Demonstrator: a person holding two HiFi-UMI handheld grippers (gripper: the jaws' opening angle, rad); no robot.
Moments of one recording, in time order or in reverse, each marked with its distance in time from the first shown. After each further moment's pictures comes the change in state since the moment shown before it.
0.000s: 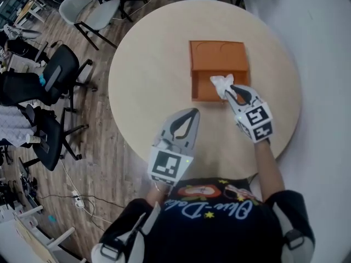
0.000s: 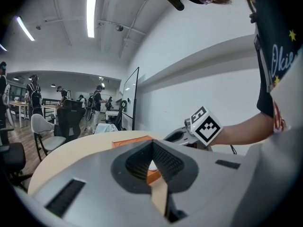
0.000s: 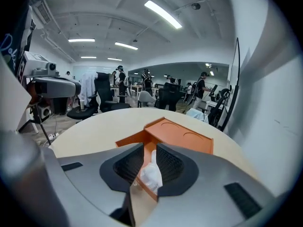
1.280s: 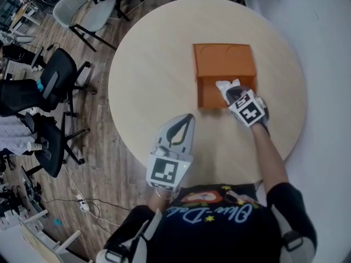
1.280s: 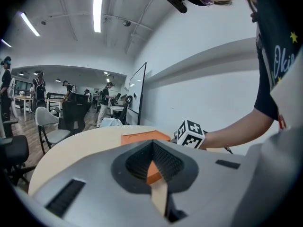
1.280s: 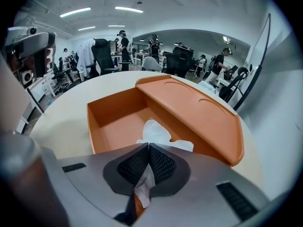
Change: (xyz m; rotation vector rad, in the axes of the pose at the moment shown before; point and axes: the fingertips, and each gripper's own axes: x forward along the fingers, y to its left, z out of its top) left arm 0.009 0.045 -0.025 -0.062 0.049 0.038; right arm 0.092 -0.022 -0.083 -0.082 0.418 0.063
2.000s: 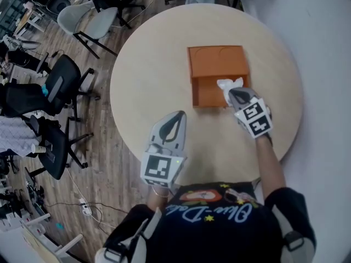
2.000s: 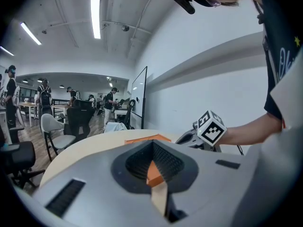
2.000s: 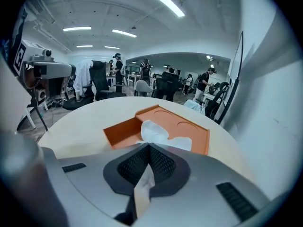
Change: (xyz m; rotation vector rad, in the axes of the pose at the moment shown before) left arm -0.015 -0.003 0.018 0.022 -0.024 0.058; right arm -0.084 -0.002 0.021 0.082 -0.269 -0.095
